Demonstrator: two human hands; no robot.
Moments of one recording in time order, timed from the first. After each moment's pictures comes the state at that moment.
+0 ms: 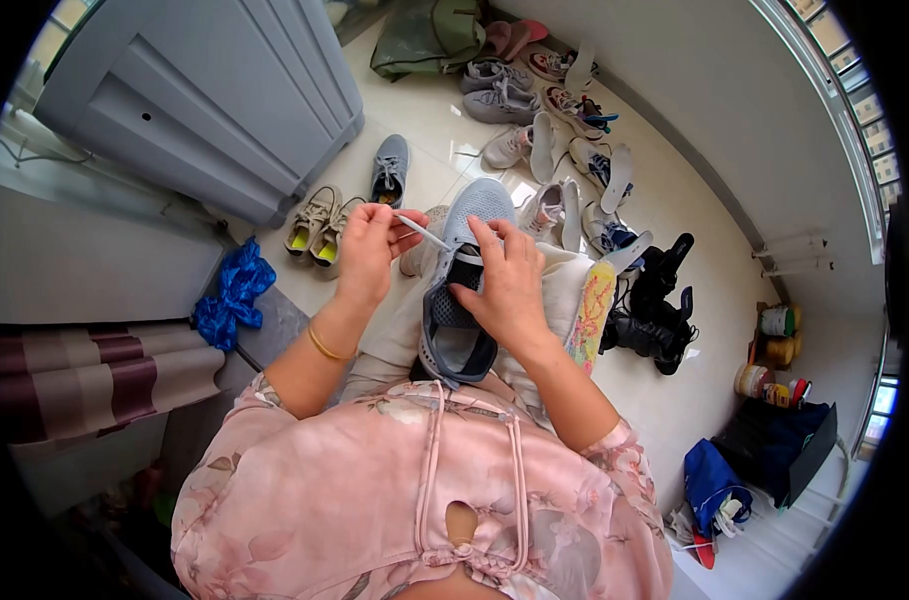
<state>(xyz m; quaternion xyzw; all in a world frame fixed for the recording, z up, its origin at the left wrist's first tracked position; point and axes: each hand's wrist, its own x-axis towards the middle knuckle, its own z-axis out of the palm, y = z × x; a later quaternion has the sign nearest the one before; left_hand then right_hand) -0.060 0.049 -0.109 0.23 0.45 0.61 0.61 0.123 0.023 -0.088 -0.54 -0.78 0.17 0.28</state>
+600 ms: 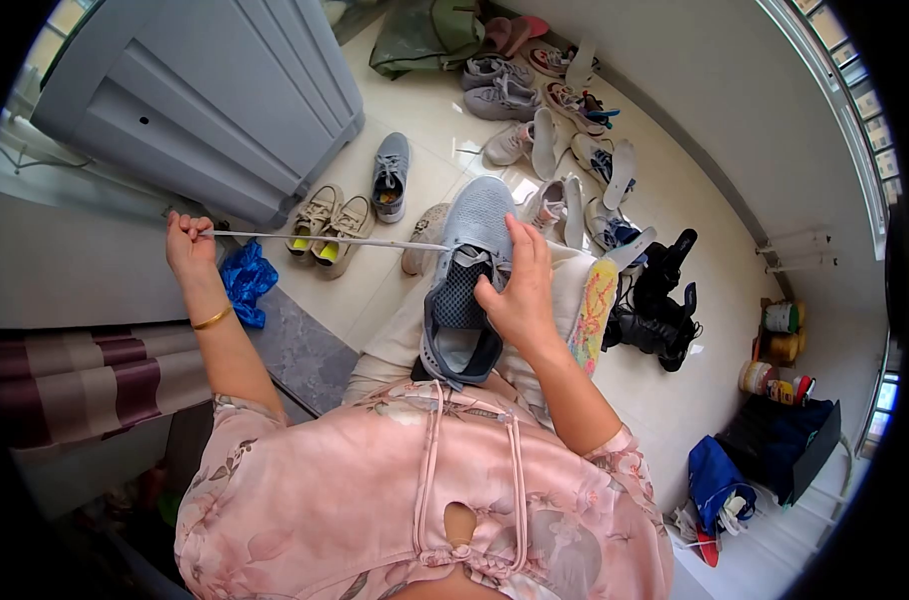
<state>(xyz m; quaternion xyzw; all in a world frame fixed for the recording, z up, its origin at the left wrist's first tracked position) -0.332 0.060 -0.111 0.00 0.42 0.83 0.37 0.135 0.016 -0.108 -0.61 -0.69 0.24 0.32</state>
